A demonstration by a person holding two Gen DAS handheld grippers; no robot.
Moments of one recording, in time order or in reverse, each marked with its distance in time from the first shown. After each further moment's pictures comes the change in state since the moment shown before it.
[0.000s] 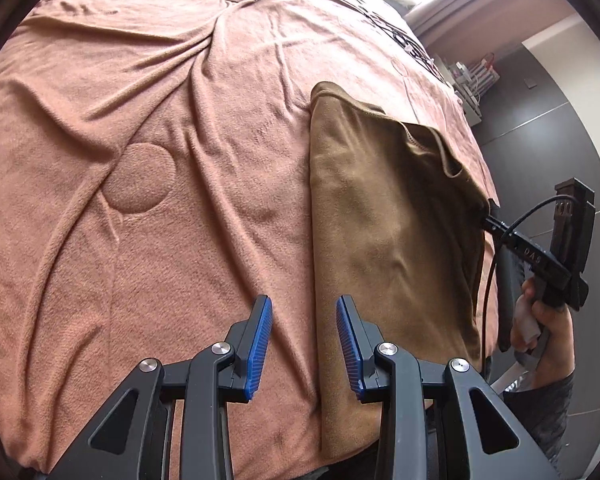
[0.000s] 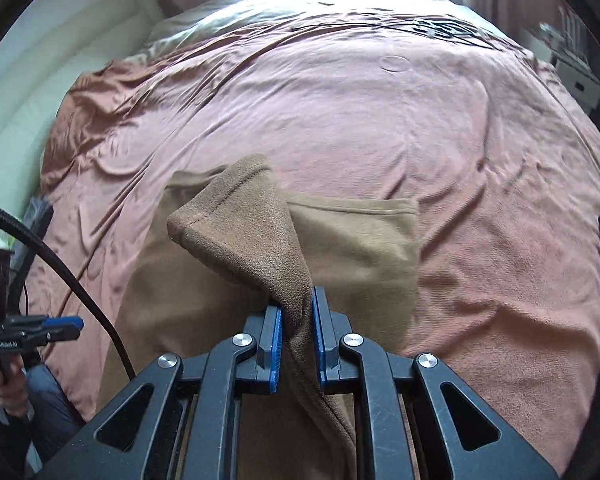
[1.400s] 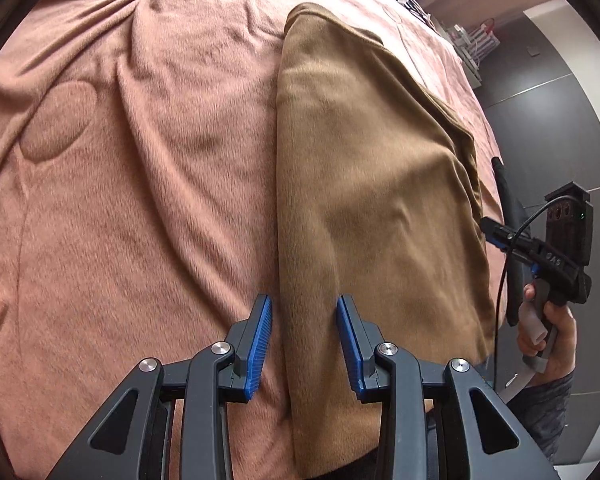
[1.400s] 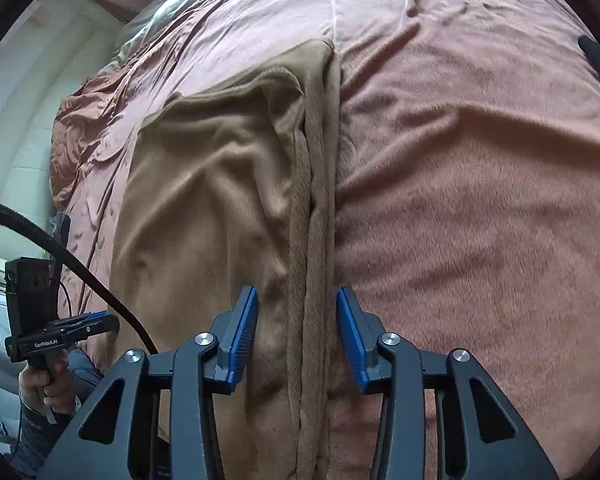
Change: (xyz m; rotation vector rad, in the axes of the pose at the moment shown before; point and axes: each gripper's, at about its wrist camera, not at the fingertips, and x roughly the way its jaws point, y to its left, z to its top) left arm 0.054 -0.016 -0.022 0.022 0.133 -0.023; right arm 0.000 -0.070 -0.071 0.243 0.176 0.137
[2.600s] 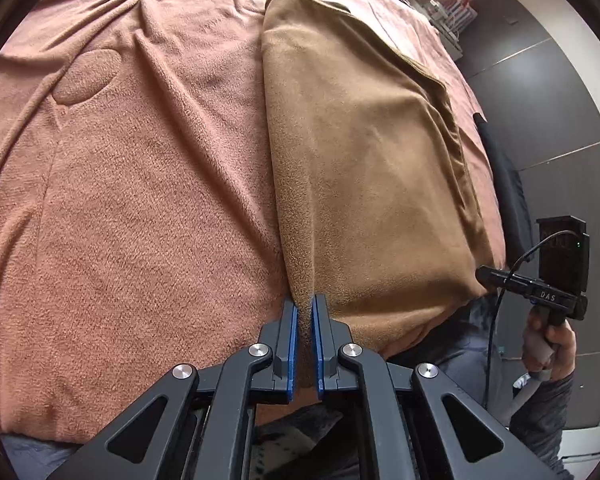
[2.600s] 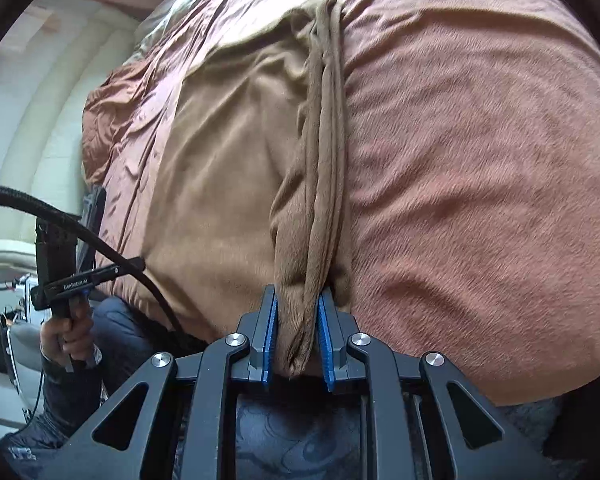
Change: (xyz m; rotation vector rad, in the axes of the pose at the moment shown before) left arm -0.024 -0.001 -0.045 0.092 0.045 0.007; right arm -0.048 -0.025 -0.054 0.047 0.029 0.118
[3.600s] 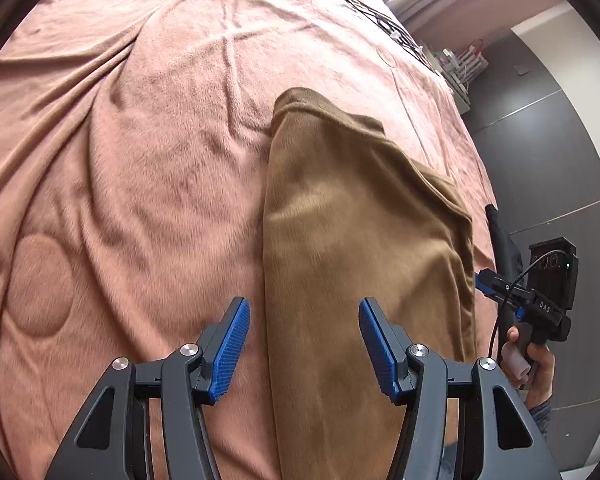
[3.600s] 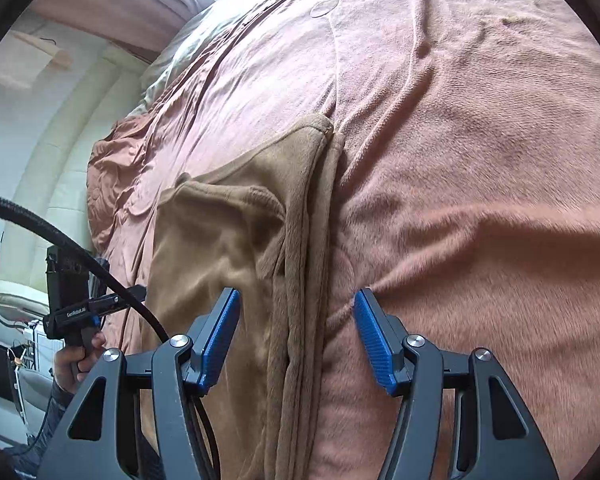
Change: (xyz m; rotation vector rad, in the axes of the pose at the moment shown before) left arm 0.018 0.019 0.140 -0.063 -0.141 -0.024; right arm 0.033 -0.035 0.103 -0.023 -0.134 0.077
